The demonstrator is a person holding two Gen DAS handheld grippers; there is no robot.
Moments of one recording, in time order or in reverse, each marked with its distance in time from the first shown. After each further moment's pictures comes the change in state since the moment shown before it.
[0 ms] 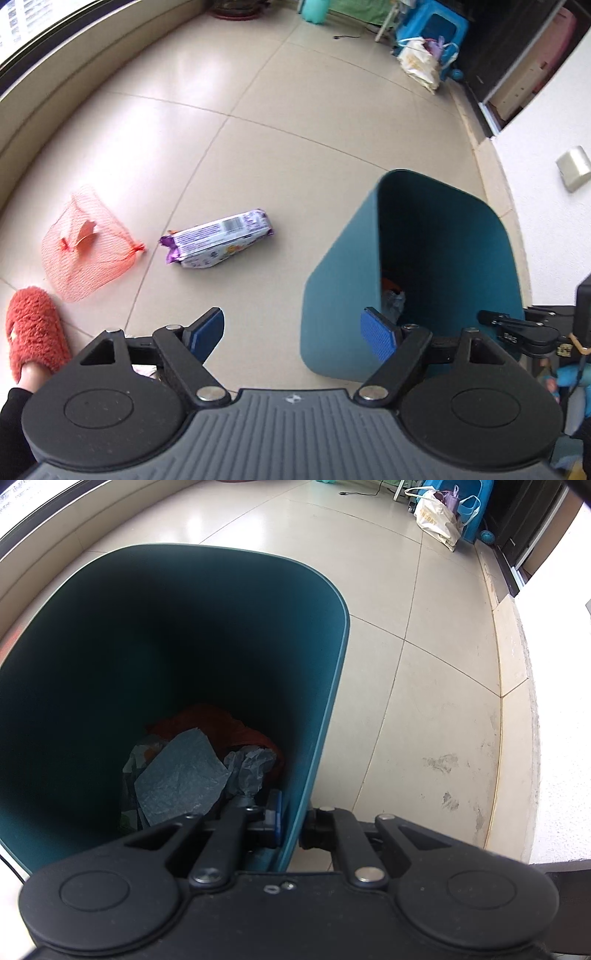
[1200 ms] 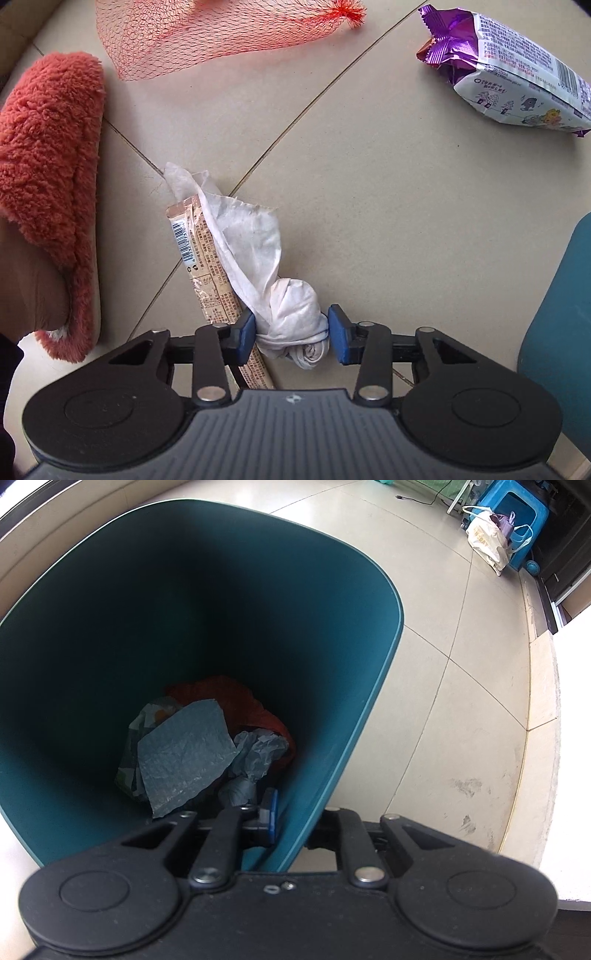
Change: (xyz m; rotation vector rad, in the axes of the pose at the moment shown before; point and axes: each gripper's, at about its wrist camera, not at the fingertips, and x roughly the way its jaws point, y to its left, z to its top) left arm 0.231 0.181 -0.082 -0.391 0.434 0.356; right arm 0.015 0.036 0.005 -0.165 0.042 0.014
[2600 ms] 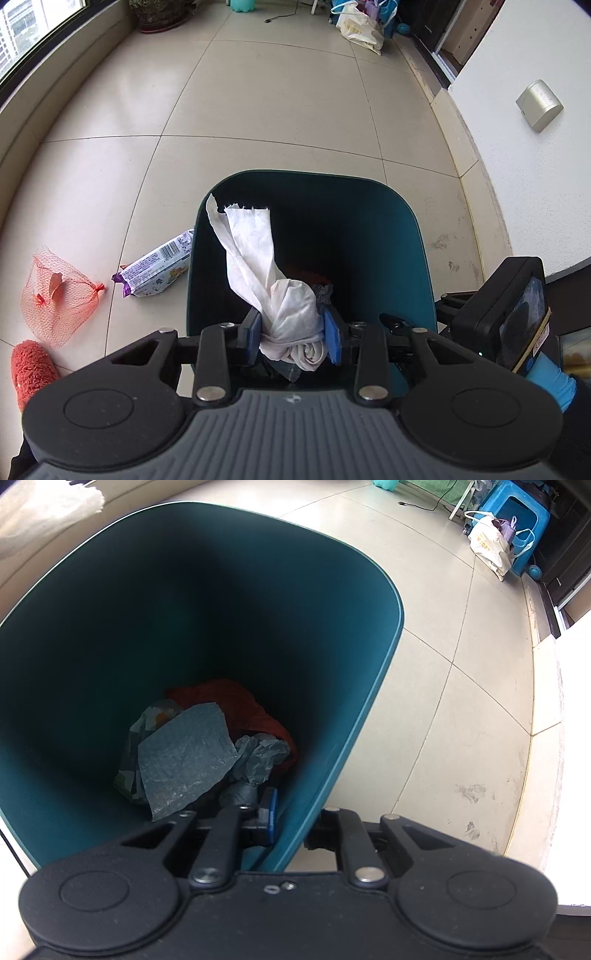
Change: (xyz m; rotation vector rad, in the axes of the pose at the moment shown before) left arm -0.330 -0.217 -0.121 0.652 -0.405 -0.294; right arm -0.005 -0.004 -0.004 0.003 -0.028 0.020
